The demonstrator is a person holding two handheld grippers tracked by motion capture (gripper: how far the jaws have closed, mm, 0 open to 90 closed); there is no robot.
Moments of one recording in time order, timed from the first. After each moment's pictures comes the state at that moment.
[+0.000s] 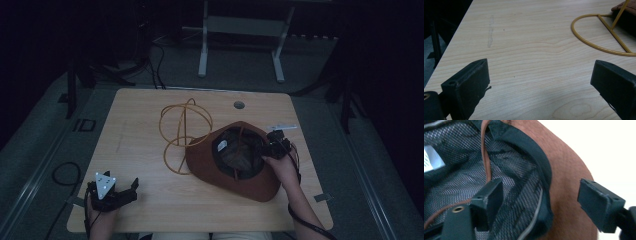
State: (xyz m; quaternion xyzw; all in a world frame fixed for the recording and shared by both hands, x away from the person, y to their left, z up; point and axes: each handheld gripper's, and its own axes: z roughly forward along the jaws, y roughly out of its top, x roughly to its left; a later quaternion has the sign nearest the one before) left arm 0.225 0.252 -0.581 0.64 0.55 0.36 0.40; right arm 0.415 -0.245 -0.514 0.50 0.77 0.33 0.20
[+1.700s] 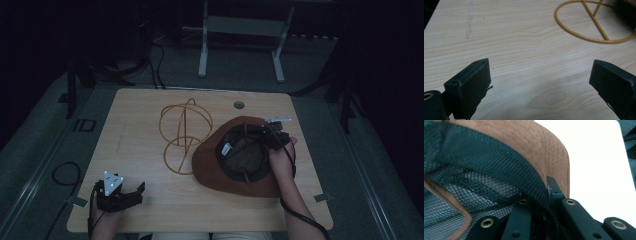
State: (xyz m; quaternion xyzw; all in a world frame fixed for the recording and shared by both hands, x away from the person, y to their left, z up) left arm 0.225 0.237 -0.572 0.68 0.54 0.30 0.38; right arm 0.427 -0.229 -0.491 0.53 0.74 0.28 0.29
